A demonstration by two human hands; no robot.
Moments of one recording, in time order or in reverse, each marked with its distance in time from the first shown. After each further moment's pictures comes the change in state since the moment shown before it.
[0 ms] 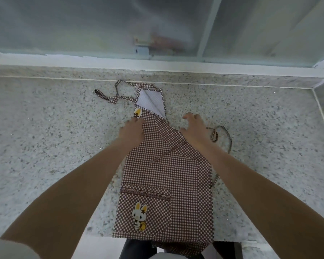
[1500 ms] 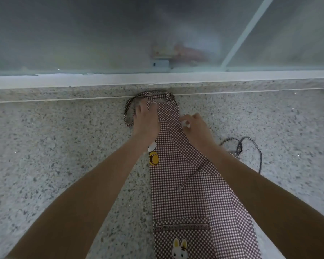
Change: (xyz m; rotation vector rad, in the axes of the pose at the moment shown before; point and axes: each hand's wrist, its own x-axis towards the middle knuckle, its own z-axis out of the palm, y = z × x) left_hand 0.096 -0.036 -0.048 -0.220 0.208 0.109; right_hand 0.076 -0.072 0.041 0.054 0.114 0.000
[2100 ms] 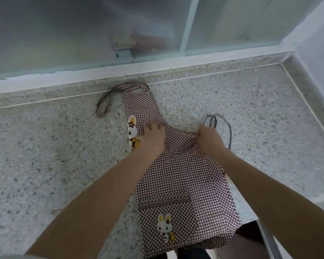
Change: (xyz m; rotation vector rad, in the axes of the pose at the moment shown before) left_hand -0.081 0.069 0.054 0.305 -0.519 0.084; right_hand -0.092 0.092 -0.028 -0.237 -0.035 0.349
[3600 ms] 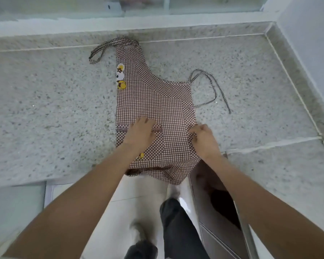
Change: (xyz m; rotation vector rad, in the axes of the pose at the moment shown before) left_hand -0.159 0.038 0.157 -0.061 0.461 0.189; right_hand -0.190 0.134 0.069 0.214 0.071 -0.260
